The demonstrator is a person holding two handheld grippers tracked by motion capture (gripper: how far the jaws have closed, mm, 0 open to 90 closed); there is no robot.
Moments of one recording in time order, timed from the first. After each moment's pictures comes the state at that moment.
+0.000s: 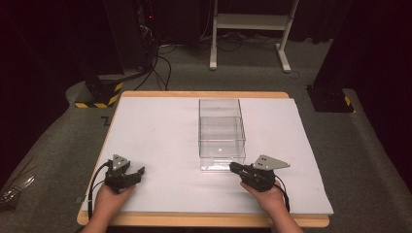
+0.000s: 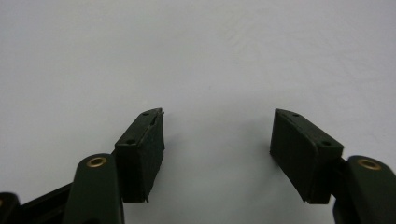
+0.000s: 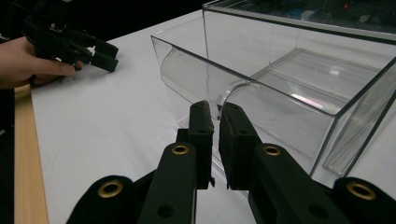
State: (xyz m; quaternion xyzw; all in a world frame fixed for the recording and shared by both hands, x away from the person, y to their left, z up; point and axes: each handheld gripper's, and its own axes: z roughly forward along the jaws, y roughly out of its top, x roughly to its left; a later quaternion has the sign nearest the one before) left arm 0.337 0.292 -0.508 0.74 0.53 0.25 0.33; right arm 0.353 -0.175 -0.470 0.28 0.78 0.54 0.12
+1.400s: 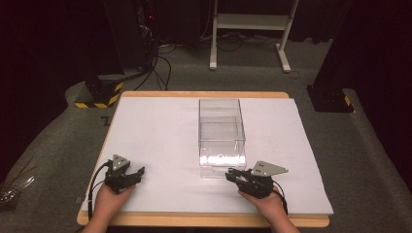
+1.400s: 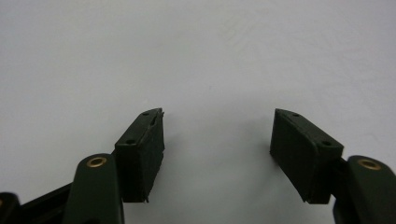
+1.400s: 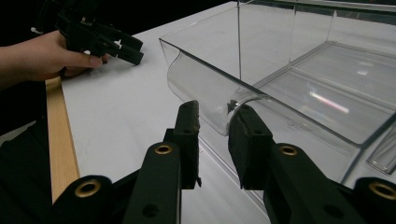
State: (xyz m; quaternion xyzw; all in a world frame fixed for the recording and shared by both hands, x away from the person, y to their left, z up) left arm 0.337 0.292 -0.508 0.74 0.53 0.25 0.33; right arm 0.340 -0.168 -0.474 0.26 0.79 0.55 0.09
